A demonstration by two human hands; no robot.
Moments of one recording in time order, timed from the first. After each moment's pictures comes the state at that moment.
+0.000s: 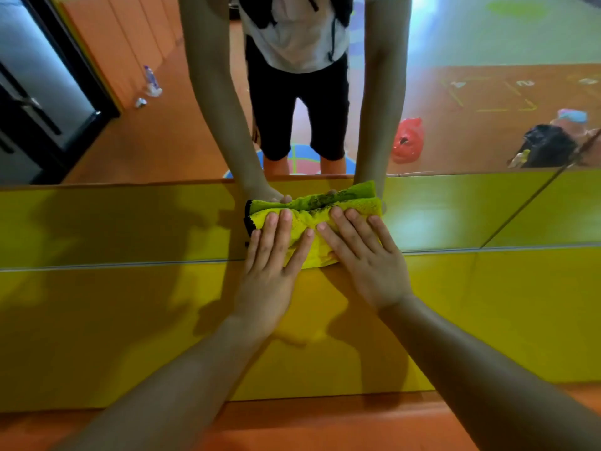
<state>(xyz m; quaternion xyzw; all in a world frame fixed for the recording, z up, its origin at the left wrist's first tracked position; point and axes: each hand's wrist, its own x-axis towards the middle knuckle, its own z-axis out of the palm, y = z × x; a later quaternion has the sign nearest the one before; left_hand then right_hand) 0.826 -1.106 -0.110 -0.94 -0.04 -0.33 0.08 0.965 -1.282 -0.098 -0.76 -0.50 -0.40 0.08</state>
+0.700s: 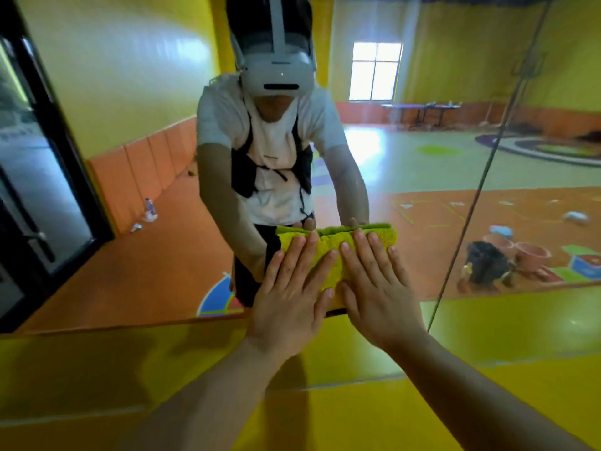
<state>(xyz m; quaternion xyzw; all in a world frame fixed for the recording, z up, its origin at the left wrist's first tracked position) 0.904 -1.168 0.132 -0.90 -0.01 -0.41 0.11 1.006 -1.336 0.130 -0.78 -0.41 -0.45 0.14</state>
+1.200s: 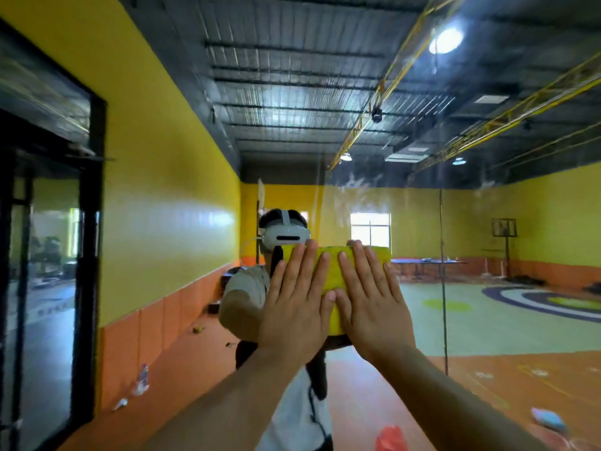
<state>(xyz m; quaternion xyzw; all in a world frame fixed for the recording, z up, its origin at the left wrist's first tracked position) 0.958 -1.176 0.546 -0.79 -0.04 -0.58 0.17 1.044 -1.319 0.543 -0.72 -0.34 -0.58 0.15</state>
